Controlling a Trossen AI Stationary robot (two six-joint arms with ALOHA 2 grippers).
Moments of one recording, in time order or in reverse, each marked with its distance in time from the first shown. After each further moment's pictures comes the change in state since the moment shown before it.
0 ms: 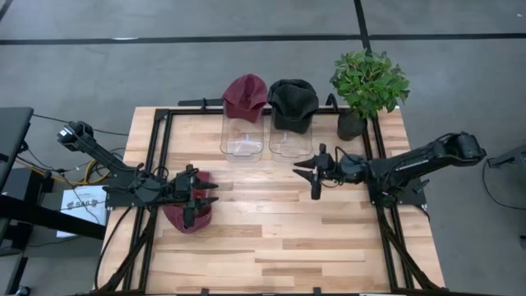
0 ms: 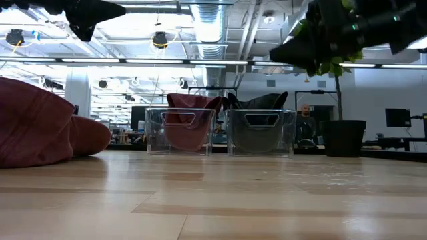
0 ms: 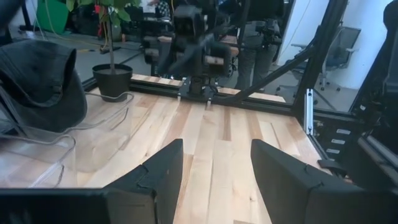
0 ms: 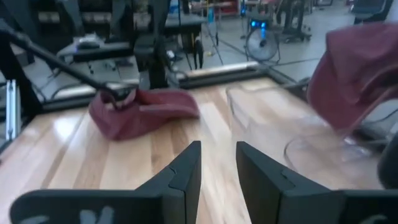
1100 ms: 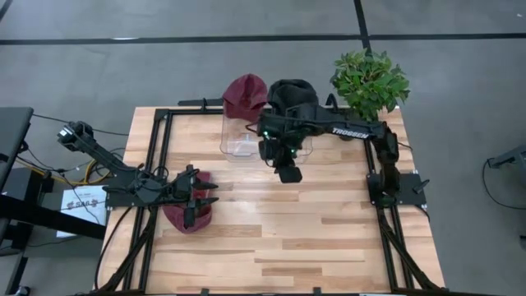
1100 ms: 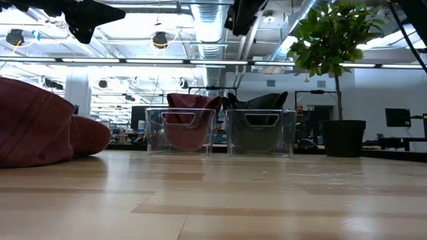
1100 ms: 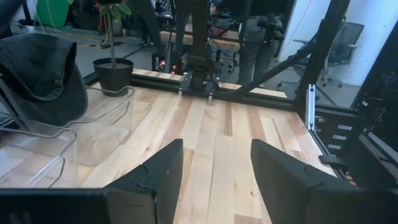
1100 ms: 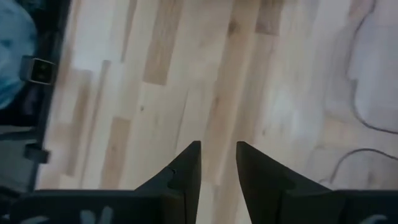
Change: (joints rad) left arm 0.000 0.001 0.000 -0.028 0.000 -0.020; right arm -0.196 0.861 1.781 -2.012 -0.582 -0.397
